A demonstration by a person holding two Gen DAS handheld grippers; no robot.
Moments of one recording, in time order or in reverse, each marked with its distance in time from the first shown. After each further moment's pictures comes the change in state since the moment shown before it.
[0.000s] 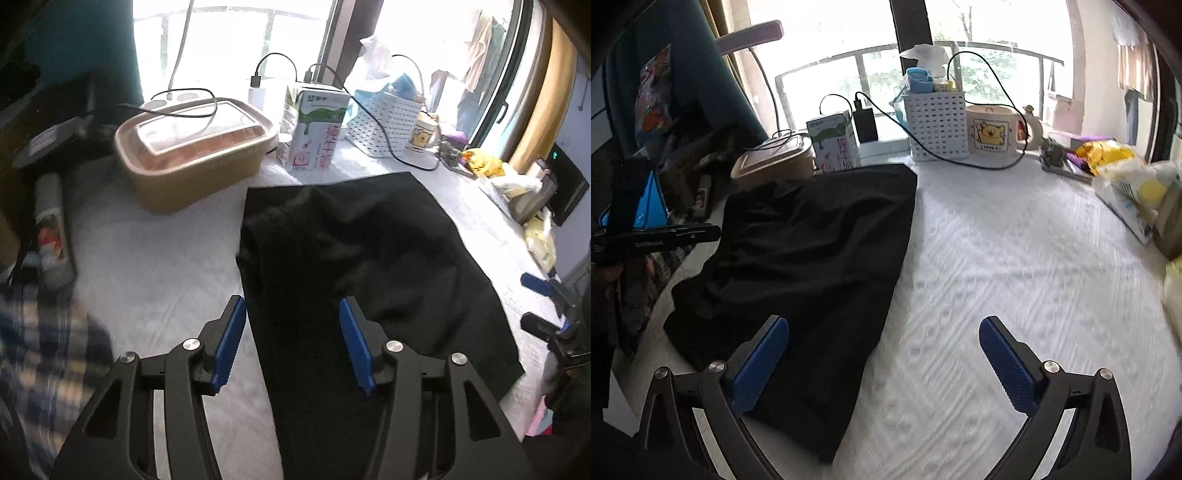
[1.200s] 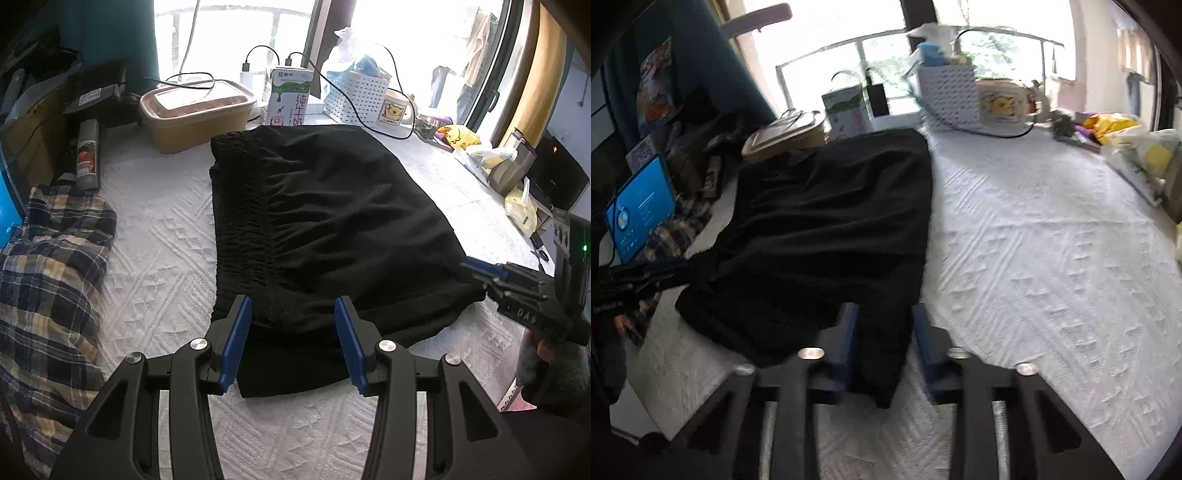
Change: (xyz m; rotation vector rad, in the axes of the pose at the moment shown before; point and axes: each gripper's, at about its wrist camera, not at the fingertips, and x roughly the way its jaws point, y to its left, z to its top) left arm -0.062 -0.061 -0.092 -0.038 0.008 0.035; right arm -0.001 0.025 -0.042 0.013 0.072 0.045
